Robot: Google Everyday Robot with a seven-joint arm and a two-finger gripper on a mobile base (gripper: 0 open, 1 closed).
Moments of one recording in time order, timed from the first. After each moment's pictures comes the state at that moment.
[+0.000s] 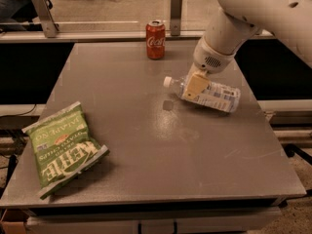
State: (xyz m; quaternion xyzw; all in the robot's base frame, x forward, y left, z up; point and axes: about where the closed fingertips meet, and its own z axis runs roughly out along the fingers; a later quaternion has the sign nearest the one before) arm 0.587 -0.103 0.865 -0.60 0.78 0.04 0.17
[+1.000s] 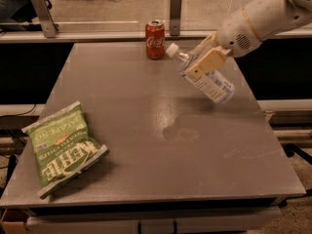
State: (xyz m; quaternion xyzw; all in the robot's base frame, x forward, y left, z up) arm 0.589 -0.102 0.930 -0.58 0.72 0.21 0.31
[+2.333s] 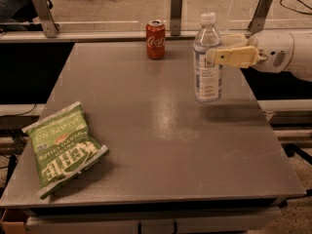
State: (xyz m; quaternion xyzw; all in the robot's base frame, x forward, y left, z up) arm 0.561 -0.137 0.986 -0.43 0.56 0.50 0.50
